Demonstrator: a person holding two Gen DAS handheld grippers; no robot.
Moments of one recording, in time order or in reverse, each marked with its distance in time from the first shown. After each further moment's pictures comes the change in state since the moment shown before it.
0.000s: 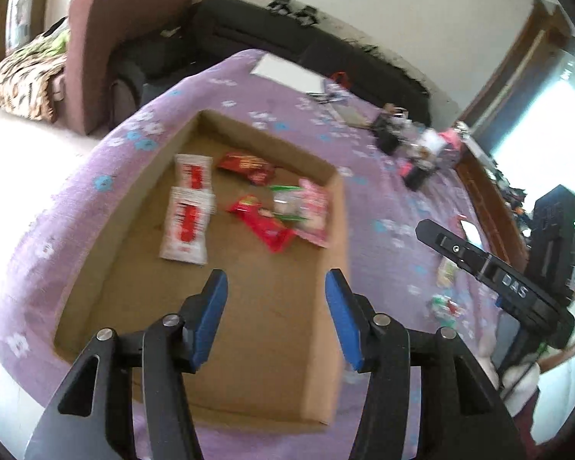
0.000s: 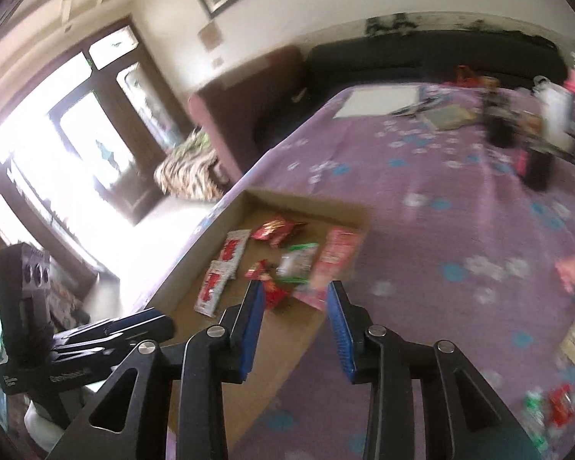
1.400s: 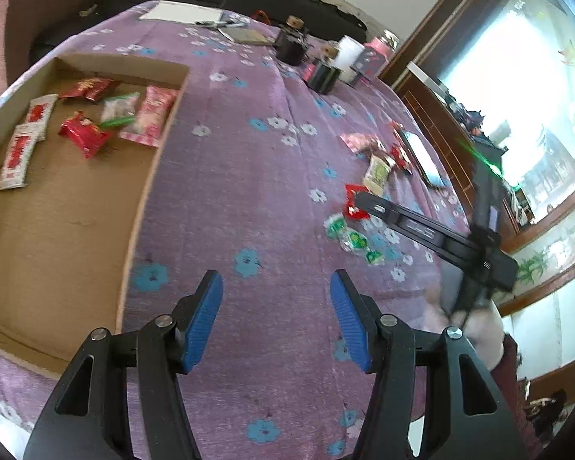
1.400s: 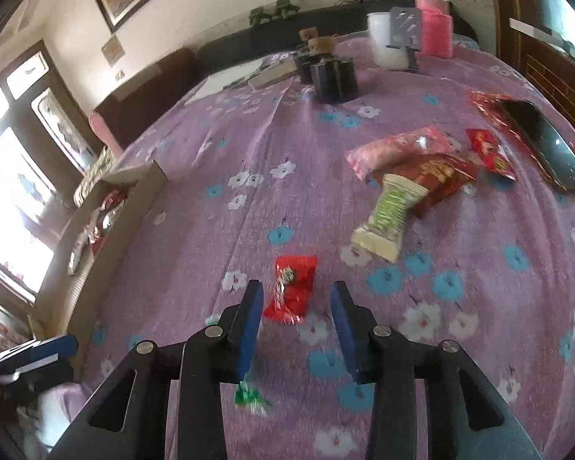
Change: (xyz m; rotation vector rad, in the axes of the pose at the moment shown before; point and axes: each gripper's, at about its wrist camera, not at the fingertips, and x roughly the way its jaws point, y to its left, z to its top) left arm 0.059 -0.113 -0.068 0.159 0.191 -0.139; right arm -0.032 -0.139 -0.069 0.124 0.080 -0.296
